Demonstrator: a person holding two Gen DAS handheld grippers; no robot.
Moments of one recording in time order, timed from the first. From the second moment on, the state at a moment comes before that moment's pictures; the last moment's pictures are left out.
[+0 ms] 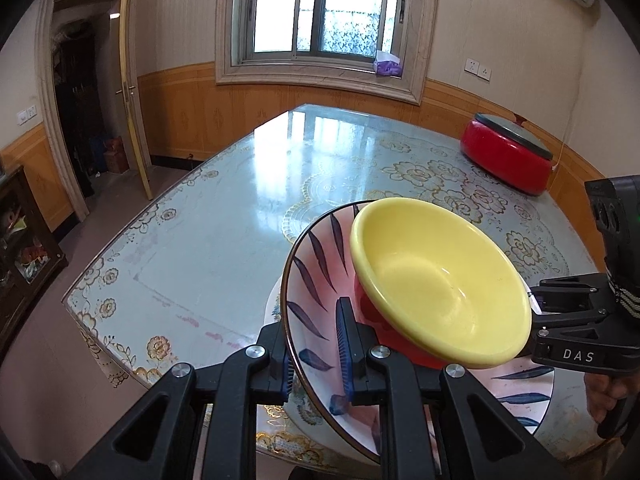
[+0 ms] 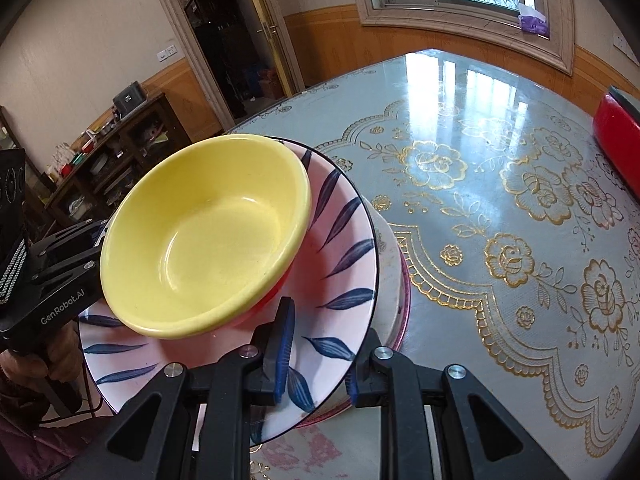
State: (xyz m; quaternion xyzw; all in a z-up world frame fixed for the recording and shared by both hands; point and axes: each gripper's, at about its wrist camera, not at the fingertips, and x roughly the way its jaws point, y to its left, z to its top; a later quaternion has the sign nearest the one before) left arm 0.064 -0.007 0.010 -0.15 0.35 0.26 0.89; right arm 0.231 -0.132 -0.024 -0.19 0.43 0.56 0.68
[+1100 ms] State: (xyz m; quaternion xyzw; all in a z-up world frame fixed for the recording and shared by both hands) left arm 0.066 0.025 -0.018 -0.15 0.37 0.19 0.90; right arm 0.207 -0.109 -0.039 -0.19 0.43 0.43 0.77
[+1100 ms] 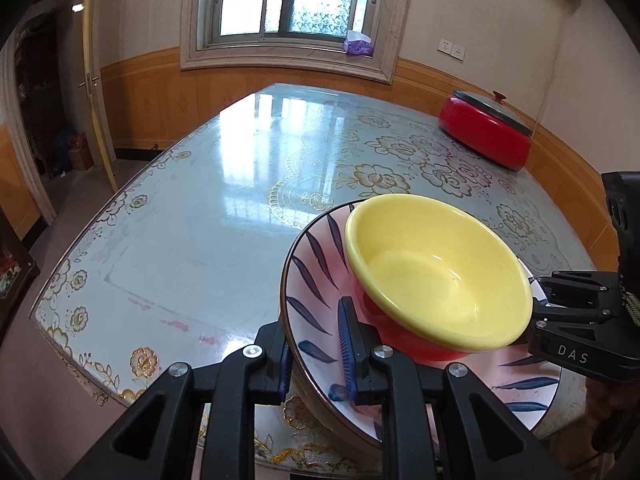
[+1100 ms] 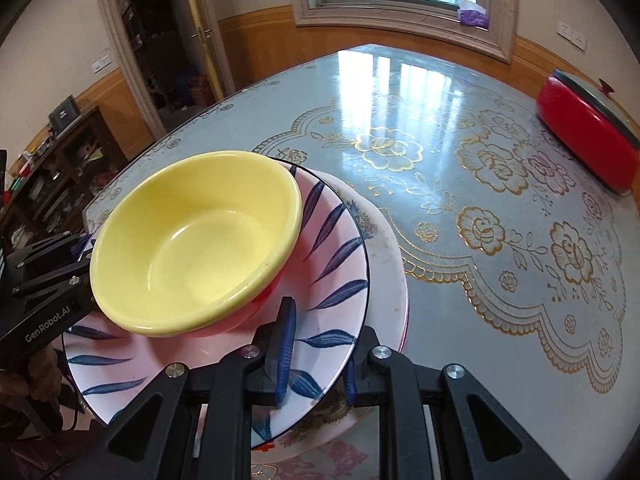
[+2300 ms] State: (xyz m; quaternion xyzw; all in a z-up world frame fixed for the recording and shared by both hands) left arm 0.062 0.006 -0.020 -0.12 0.37 0.20 0.90; right arm 0.175 -0.139 -0.030 -0.15 0.42 0.37 0.82
